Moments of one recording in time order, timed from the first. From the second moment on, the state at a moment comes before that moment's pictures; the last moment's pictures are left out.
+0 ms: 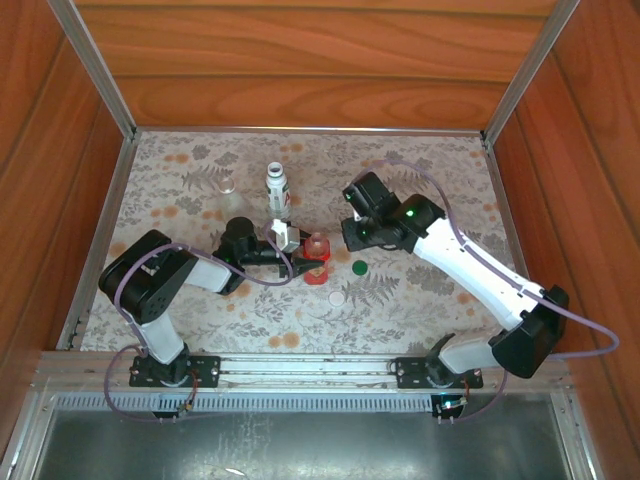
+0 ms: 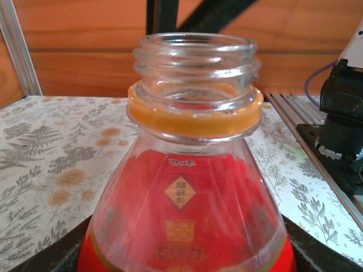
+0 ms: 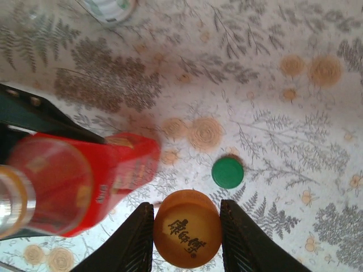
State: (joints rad) left arm -0.62 1.73 0.52 1.13 0.92 0.08; right arm 0.81 1.38 1.36 -1.04 0.13 0.36
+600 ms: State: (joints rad) left arm -0.62 1.75 0.52 1.14 0.92 0.08; right arm 0.94 1.54 1.61 -1.10 0.11 0.29
